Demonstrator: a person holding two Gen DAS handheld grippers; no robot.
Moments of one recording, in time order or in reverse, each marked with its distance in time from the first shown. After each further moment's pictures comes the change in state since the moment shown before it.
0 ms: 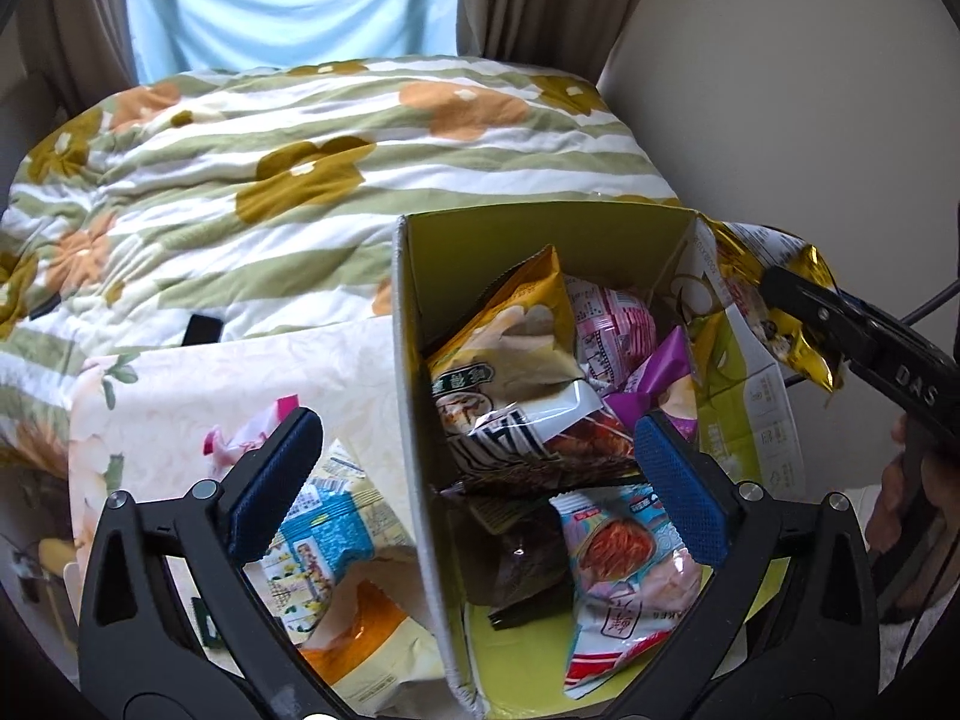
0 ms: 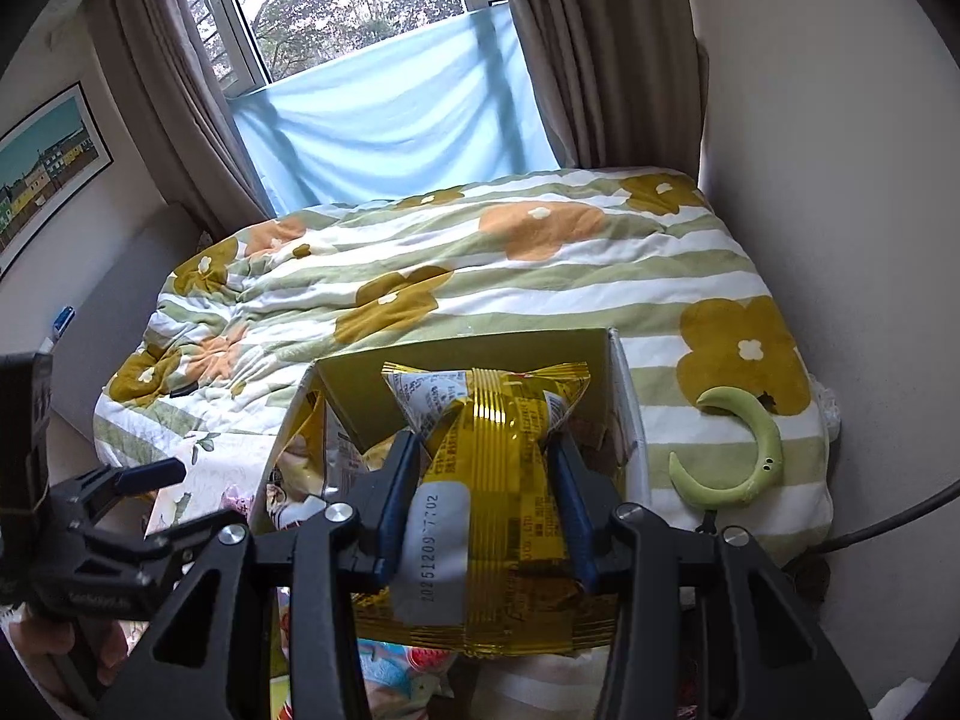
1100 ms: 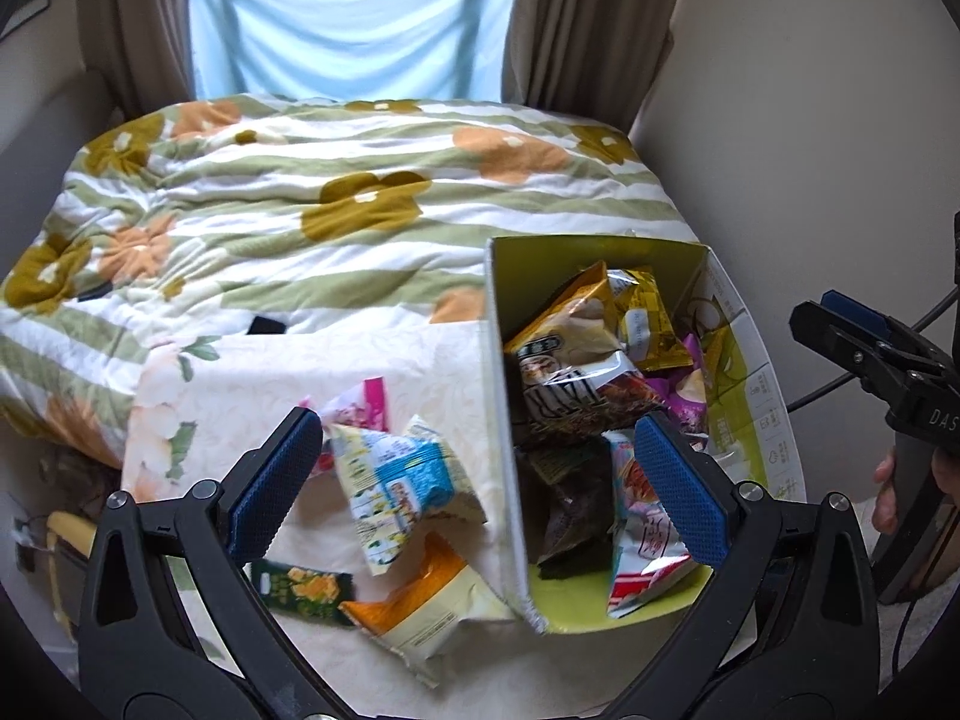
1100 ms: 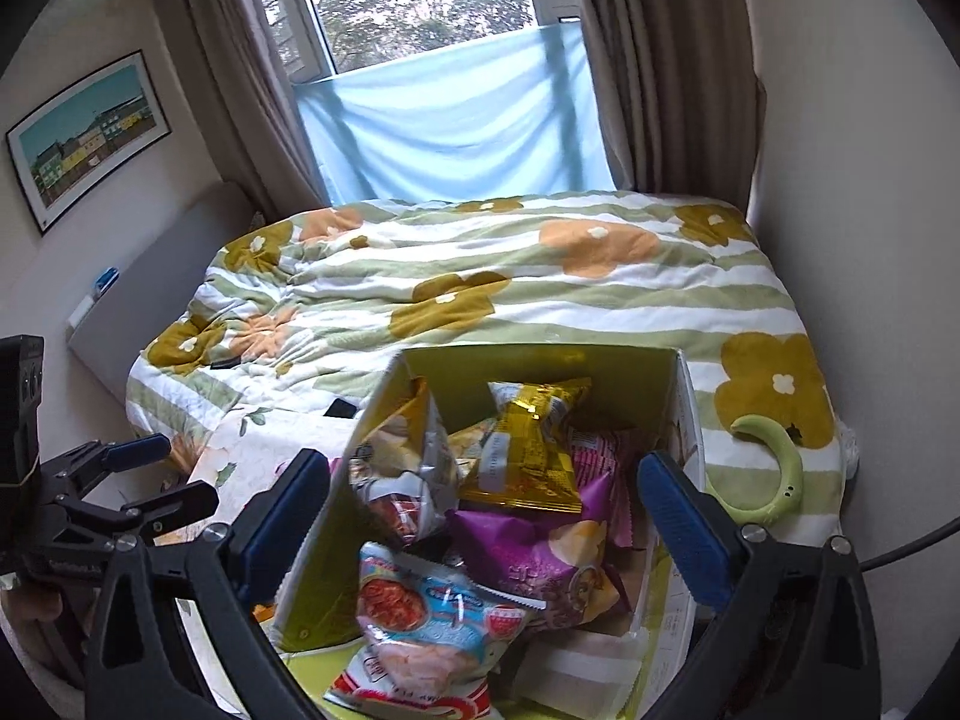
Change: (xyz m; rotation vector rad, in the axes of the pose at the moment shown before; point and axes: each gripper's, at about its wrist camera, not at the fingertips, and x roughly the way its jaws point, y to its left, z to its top) left arm -0.084 0.036 -0.037 -0.065 -0.119 0.072; right arm -0.046 0.045 -0.009 -0.120 -0.033 0.091
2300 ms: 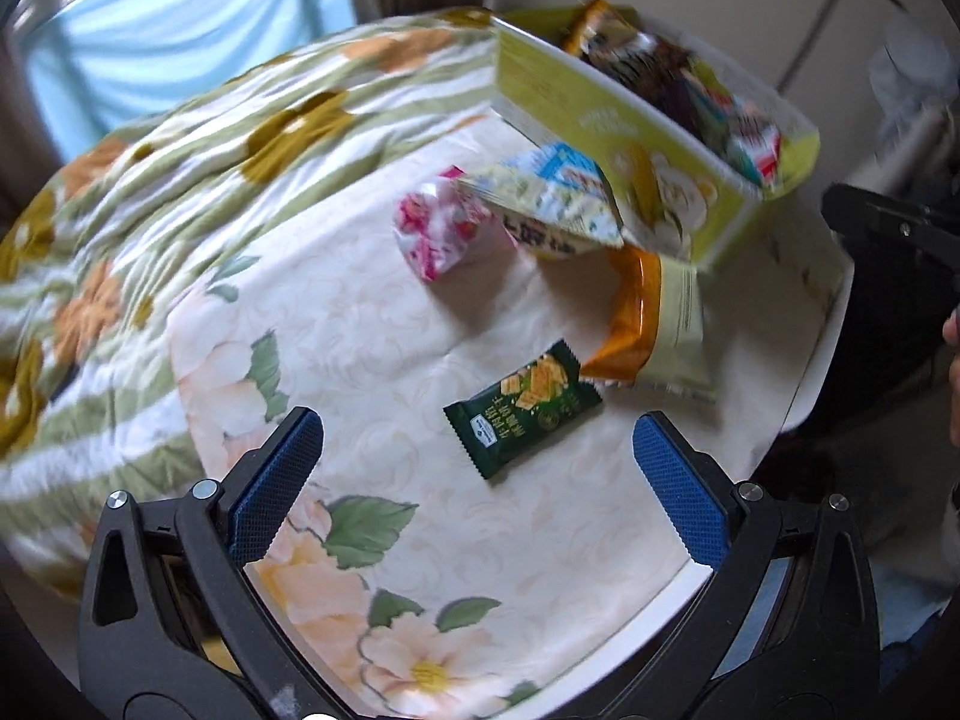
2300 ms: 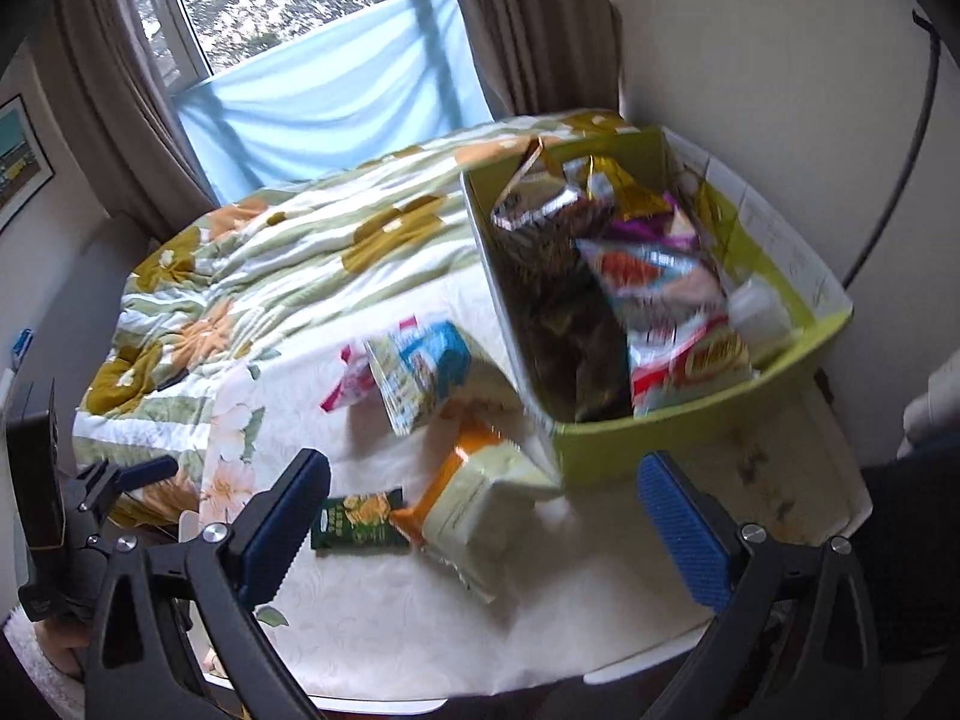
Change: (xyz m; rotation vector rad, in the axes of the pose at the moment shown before) left arm 0.017 0.183 -0.128 0.548 0.190 -0.213; right arm 0.021 0.216 -0.157 0.347 0.078 -0.337
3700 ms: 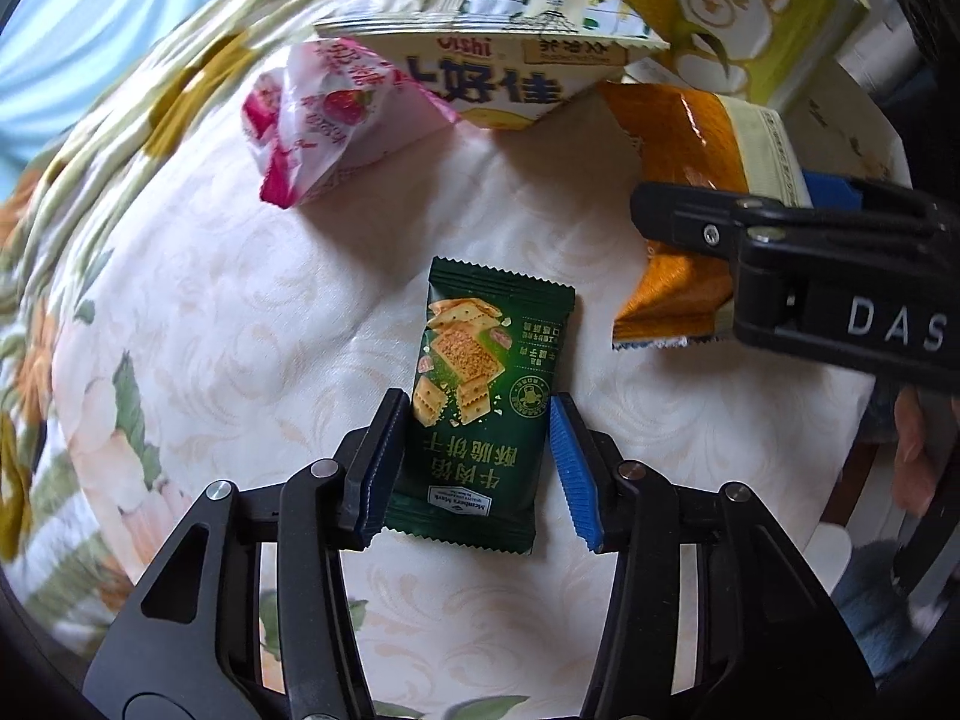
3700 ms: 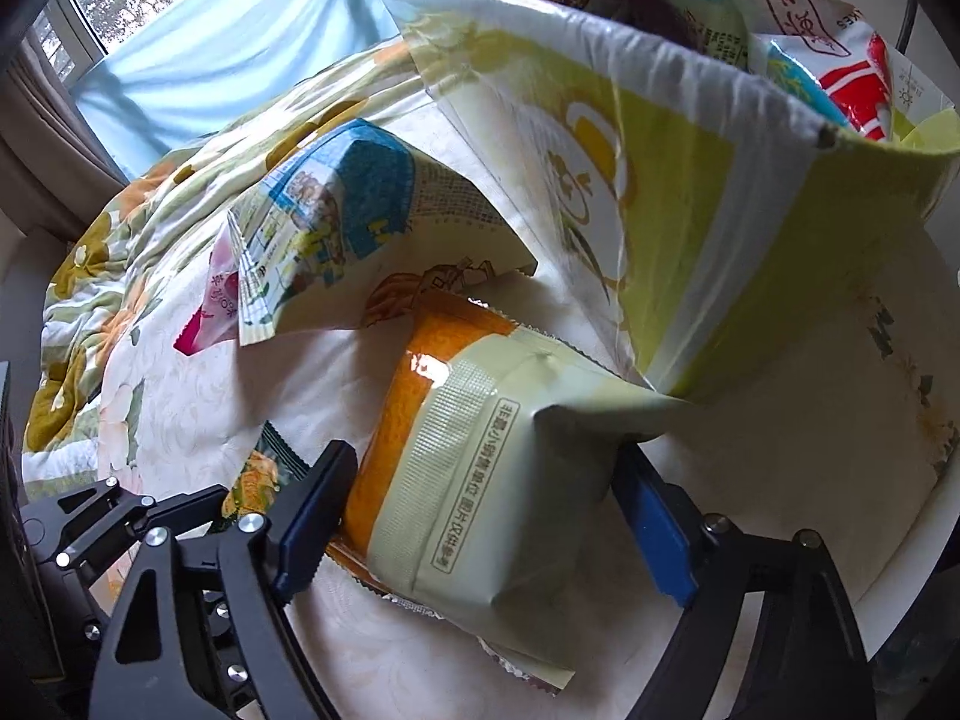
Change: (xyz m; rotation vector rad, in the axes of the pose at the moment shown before) left arm 0.127 -0.018 0.004 0.120 0.202 -0.022; right arm 0.134 0.006 -0.040 0.156 0.160 -0.087
